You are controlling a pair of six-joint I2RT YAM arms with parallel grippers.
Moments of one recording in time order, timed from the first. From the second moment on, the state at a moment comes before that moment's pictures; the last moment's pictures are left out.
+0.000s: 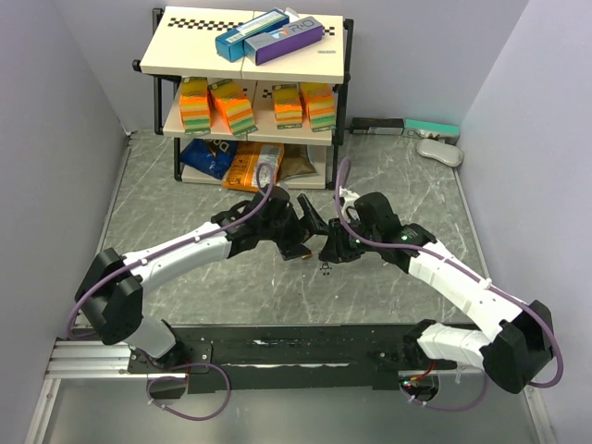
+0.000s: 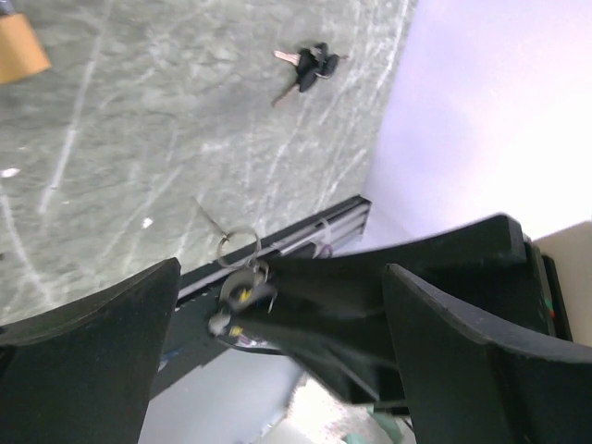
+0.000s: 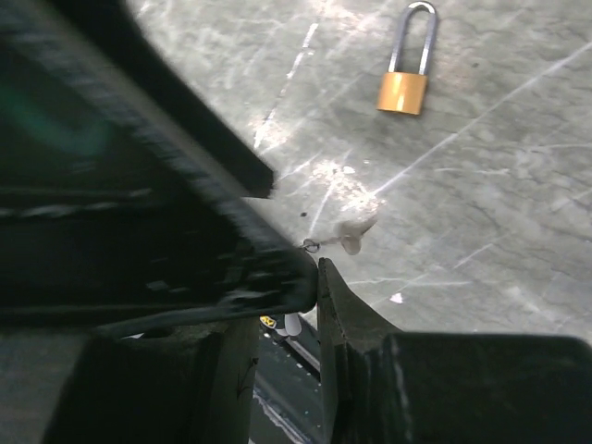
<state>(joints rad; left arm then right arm) -0.83 1.49 1.12 -0.27 0.20 -1.29 0.60 1.14 0.89 -0.53 -0.31 0.36</state>
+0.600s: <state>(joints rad) -0.83 1.57 1.06 -0.08 0.34 -1.44 0.60 1.05 0.89 -0.52 -0.36 0.37</state>
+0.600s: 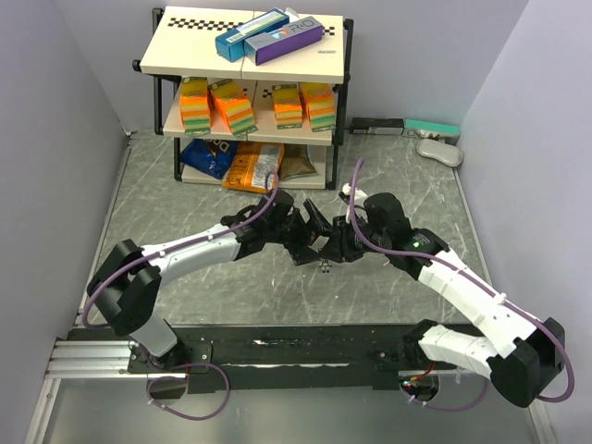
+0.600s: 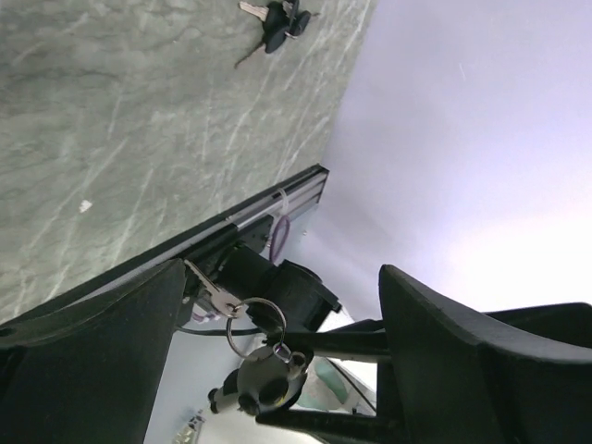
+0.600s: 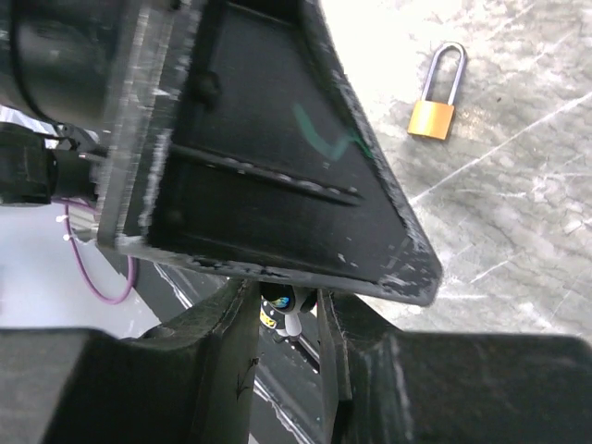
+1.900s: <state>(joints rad) -0.84 1.53 1.06 0.01 0.23 -1.32 0.60 0.96 0.86 -0.52 -0.39 0.36</state>
